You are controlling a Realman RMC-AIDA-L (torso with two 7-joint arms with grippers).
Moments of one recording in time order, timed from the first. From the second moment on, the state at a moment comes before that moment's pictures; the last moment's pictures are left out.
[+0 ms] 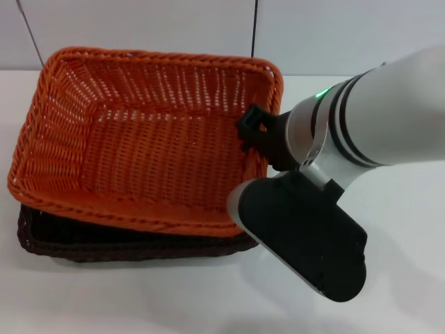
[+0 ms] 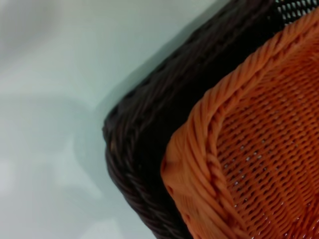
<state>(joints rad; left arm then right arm) -0.26 -2.08 -1.39 -0.26 2.41 0.96 -0.04 0.75 2.06 1.10 1.84 -2.92 1.52 -1.45</state>
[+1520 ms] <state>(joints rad) -0.28 -2.07 -1.40 -0.25 2.41 0.92 -0.03 0.64 2.09 0.81 2.04 -2.92 1.53 -1.08</state>
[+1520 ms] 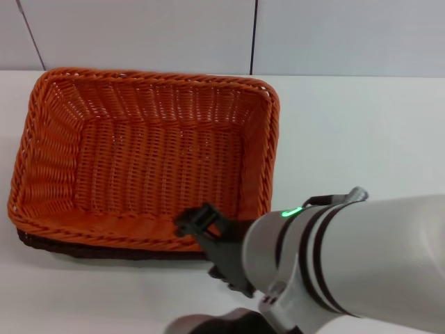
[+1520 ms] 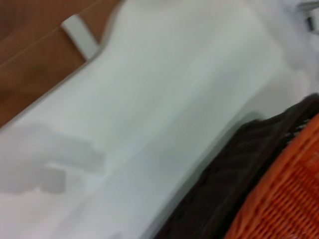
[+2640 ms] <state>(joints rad) -0.27 -2.07 -1.41 -0.26 2.41 1.03 -0.04 -0.15 2.09 1.38 1.25 -2.72 -0.72 -0.21</state>
